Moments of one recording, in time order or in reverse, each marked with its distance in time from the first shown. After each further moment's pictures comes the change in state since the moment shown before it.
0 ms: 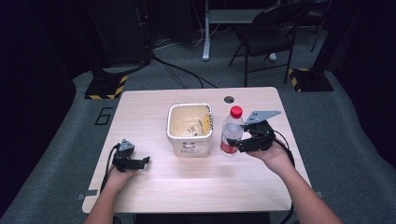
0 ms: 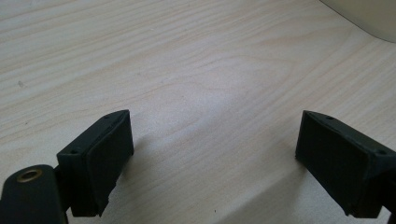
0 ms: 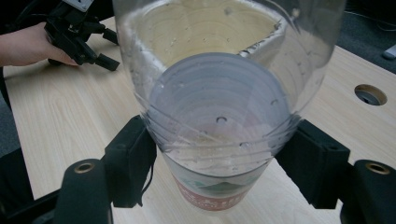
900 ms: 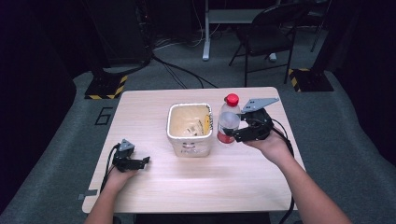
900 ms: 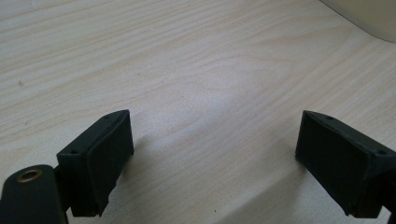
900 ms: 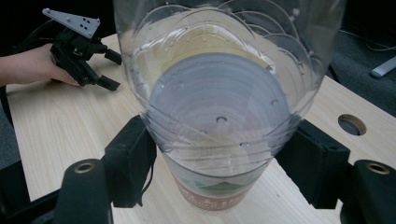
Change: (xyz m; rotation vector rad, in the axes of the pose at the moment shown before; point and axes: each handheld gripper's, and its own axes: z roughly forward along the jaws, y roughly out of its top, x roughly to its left) left arm 0.000 0.000 0.000 0.000 0.000 0.000; right arm 0.003 0.040 -0.011 -0.020 -0.018 -0.044
